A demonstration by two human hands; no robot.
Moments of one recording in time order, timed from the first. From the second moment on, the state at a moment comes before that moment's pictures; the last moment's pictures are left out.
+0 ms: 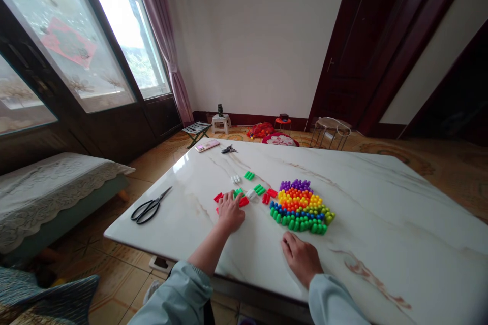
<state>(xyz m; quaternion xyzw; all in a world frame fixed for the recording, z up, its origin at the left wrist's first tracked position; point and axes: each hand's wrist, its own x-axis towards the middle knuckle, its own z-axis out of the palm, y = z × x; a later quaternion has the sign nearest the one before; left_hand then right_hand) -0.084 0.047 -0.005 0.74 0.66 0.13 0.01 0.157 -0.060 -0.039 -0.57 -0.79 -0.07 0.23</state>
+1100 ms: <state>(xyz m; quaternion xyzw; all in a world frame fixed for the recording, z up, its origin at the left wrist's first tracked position) -0.074 0.085 0.006 0.79 0.61 0.05 0.06 0.155 -0.060 -0.040 -0.57 -0.78 -0.08 0.24</state>
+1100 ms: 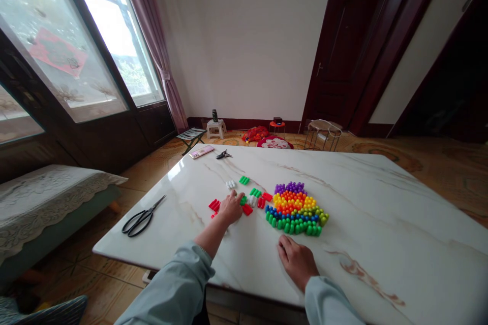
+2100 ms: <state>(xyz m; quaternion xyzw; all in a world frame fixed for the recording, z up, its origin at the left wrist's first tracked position) -0.005 -0.029 -0.016 0.73 0.50 0.35 0.30 0.156 -0.064 -0.031 -0.53 -0.78 -0.01 0.34</state>
